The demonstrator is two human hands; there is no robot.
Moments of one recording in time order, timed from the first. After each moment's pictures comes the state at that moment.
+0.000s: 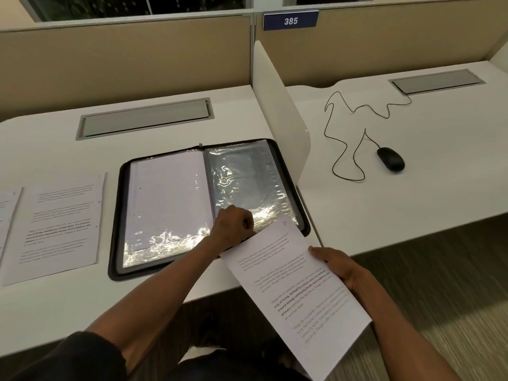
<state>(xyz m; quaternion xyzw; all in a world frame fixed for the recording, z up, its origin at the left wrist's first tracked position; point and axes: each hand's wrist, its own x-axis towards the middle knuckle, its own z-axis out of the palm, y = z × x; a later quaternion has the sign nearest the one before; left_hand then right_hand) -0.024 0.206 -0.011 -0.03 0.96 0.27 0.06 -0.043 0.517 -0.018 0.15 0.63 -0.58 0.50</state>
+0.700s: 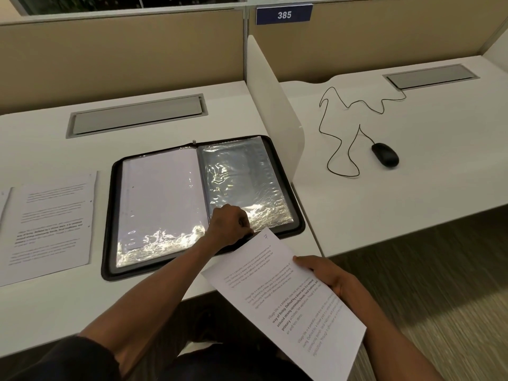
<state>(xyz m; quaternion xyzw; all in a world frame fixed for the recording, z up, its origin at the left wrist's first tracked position) -0.025 0.211 -0.015 -0.04 0.96 0.26 0.05 -0.023 0.510 -0.034 0.14 0.60 -0.57 0.55</state>
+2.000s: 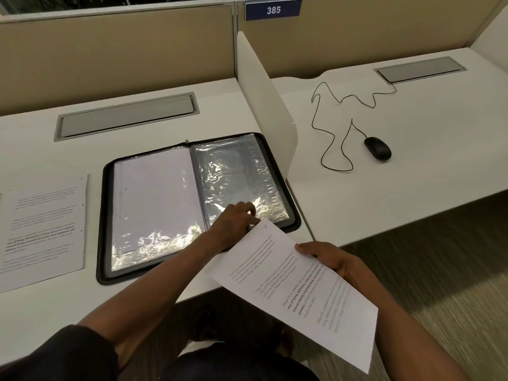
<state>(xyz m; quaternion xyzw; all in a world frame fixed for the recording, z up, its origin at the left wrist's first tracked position) -0.030 0.221 -0.022 0.18 0.97 0.17 0.01 -0.046 0.518 -0.015 0.12 0.62 -0.54 0.55</state>
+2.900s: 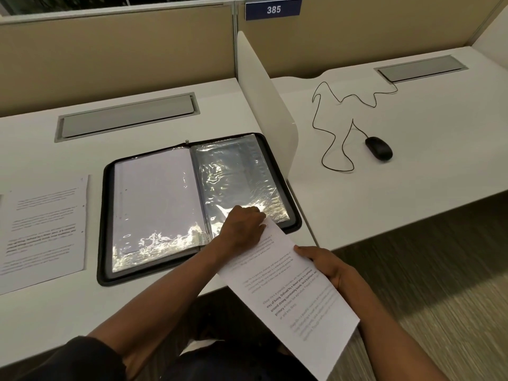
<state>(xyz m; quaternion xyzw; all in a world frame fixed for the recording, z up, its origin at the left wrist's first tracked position) -0.030 0.249 -0.012 0.13 0.99 0.10 0.00 -0.027 0.506 -0.020 0.17 0.59 -0.59 0.53</state>
